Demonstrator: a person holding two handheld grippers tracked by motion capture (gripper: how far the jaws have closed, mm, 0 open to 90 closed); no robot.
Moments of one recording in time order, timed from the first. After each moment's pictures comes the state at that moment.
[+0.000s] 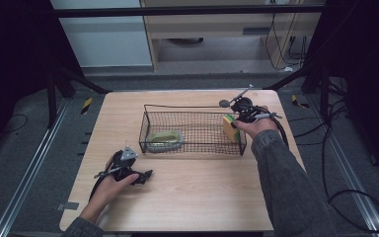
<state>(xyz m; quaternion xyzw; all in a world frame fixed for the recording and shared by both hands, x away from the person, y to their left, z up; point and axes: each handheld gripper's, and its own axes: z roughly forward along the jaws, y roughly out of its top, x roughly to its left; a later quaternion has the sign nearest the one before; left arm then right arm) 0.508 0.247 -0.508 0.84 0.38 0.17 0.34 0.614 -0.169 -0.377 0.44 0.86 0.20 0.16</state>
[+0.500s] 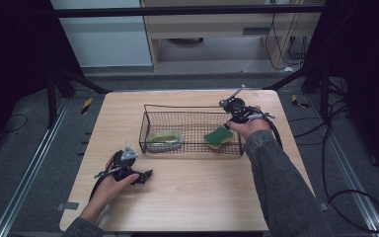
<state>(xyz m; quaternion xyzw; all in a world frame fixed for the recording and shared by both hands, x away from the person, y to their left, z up) 0.508 0.247 -0.508 0.84 0.38 0.17 0.34 0.611 -0.147 -0.375 0.43 0.87 0.21 0.15</state>
